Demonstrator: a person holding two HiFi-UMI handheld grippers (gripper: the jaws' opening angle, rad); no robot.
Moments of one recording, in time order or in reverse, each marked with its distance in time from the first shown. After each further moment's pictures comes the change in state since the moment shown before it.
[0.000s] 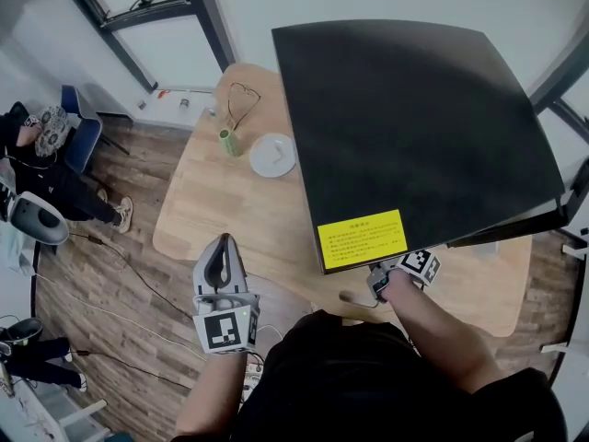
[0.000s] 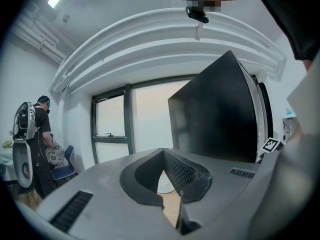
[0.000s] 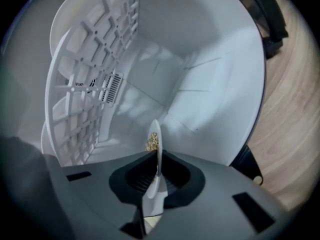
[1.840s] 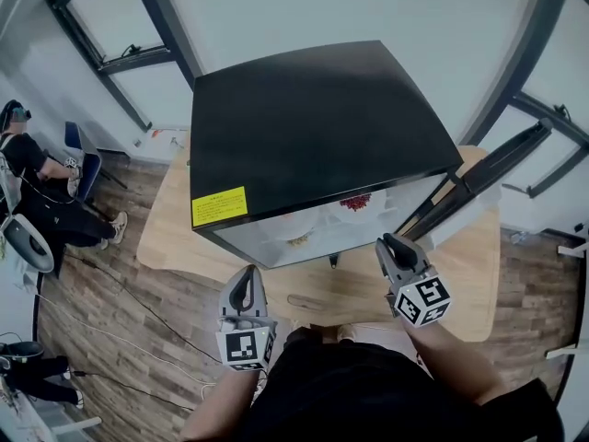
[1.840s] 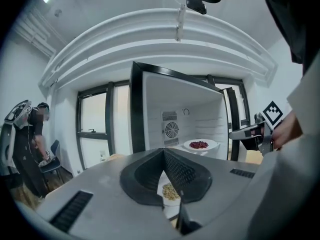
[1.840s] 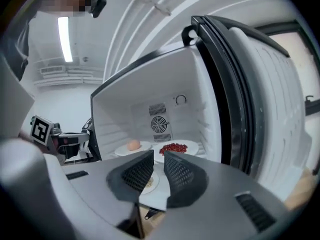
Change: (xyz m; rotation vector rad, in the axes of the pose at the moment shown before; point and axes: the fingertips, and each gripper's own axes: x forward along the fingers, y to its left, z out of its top) left arm -0.049 -0.199 0.010 0.000 0.037 -0.132; right arm -0.211 0.098 0.106 -1.092 -0.208 0.122
